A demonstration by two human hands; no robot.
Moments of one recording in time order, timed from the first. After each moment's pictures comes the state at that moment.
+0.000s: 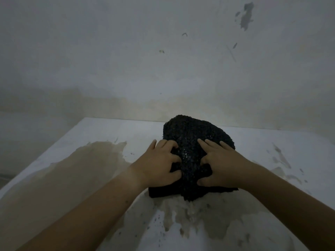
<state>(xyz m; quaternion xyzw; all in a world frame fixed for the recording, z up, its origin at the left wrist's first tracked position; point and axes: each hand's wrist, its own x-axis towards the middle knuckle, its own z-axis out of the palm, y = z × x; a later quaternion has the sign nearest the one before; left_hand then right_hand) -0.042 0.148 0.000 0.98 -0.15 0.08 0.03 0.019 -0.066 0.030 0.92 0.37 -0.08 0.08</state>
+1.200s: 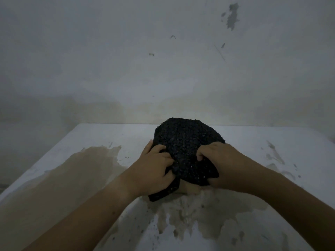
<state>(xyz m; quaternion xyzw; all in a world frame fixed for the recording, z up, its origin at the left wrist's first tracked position) -0.050 0.138 0.004 0.98 -0.16 0.08 0.07 0.014 -0.102 0.030 0.89 0.45 0.04 -0.08</state>
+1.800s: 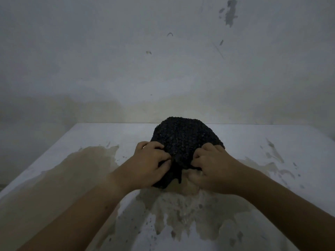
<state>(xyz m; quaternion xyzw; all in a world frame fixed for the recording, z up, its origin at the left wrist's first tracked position) -0.042 0.143 0.011 0.98 -0.15 0.10 0.12 0.016 -0.081 0.009 0.91 0.41 0.04 -0.01</state>
